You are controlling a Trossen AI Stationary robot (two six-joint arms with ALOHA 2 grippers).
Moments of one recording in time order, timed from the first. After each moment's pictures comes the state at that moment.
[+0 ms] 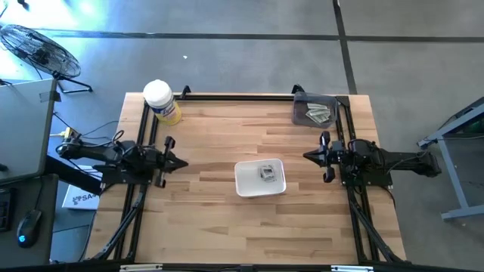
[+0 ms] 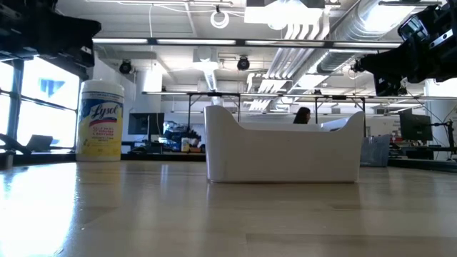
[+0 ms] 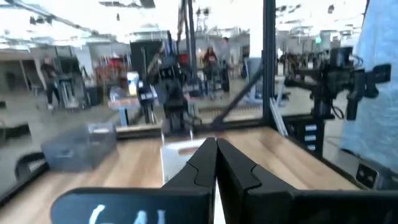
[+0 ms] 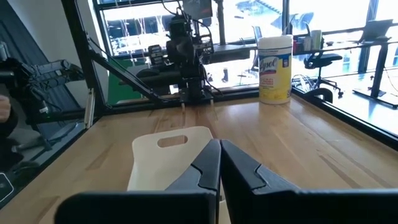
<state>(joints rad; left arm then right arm) -0.20 0.03 0.01 0.17 -0.08 0.08 -0.04 0.02 0.01 0.03 0.00 0.12</state>
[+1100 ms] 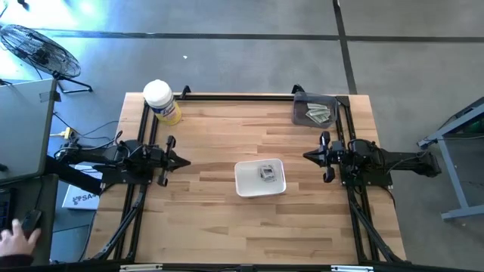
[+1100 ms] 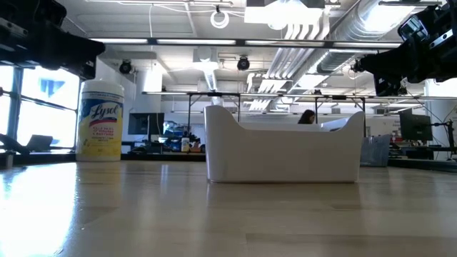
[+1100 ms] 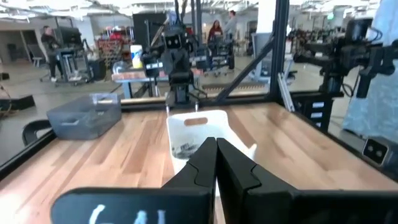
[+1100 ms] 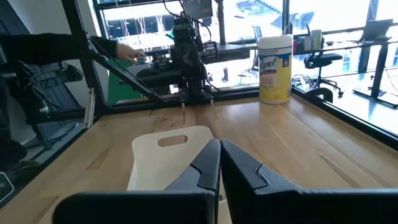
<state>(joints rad) -0.11 0.01 0.01 0.05 -0.02 0.05 -0.04 0.03 0.01 0.03 0.00 0.12</state>
